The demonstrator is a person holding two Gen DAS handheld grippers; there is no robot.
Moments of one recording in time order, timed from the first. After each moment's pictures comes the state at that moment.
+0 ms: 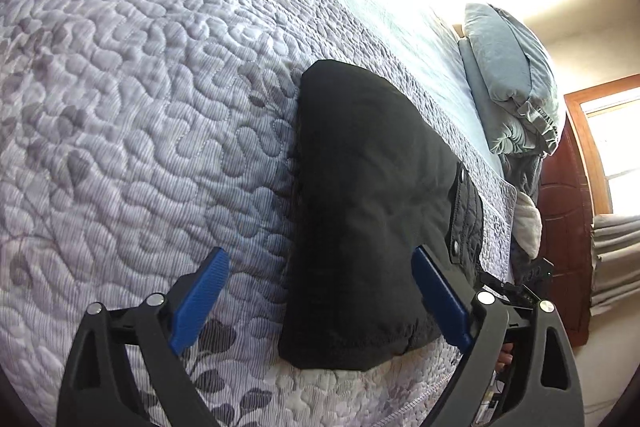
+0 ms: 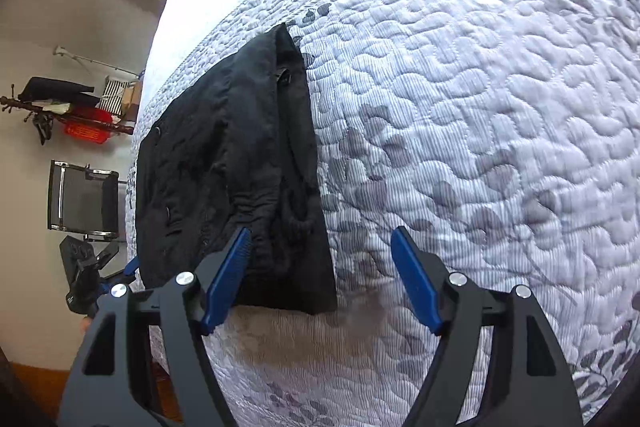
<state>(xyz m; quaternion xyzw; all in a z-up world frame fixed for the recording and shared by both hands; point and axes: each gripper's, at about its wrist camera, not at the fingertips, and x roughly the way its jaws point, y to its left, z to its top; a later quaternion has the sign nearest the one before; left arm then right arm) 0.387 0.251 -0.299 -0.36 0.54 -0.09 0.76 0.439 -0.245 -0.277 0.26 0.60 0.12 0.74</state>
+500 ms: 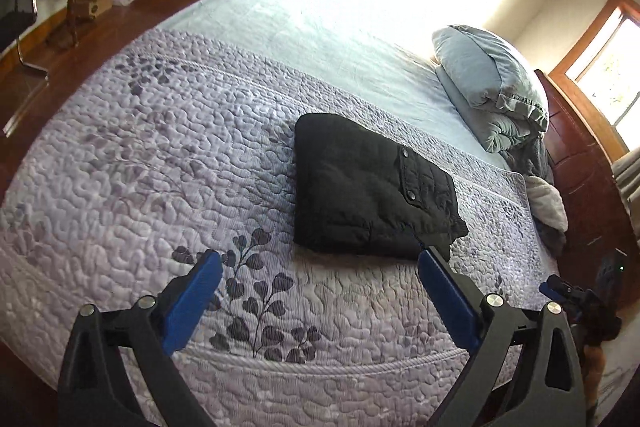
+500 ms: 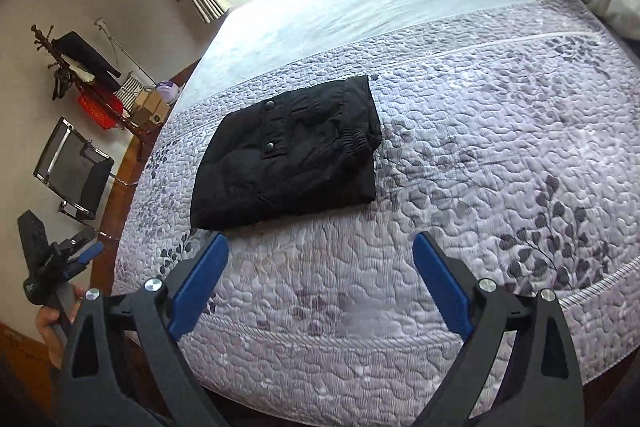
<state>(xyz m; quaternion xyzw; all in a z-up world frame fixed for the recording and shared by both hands) 0.211 0.213 -0.144 -0.21 0.43 -0.02 0.88 0.242 -0.200 -0.130 0.14 0.48 0.10 0.86</state>
